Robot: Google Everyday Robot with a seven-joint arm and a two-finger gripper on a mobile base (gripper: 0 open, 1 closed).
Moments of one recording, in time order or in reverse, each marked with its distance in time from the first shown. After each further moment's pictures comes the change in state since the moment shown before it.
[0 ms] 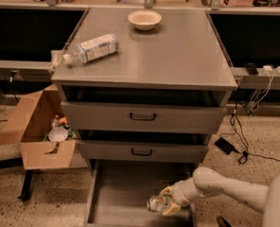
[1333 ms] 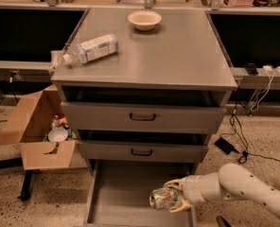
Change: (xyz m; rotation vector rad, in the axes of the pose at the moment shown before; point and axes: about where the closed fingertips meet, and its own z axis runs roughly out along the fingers) arm -0.117 0.047 -0.153 0.156 -0.101 -0.250
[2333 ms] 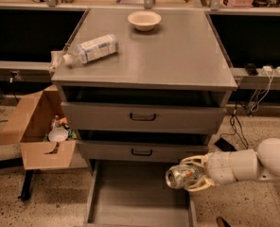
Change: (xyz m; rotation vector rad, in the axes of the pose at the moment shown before) arm -0.060 -0.054 -0.132 0.098 -0.101 -0.108
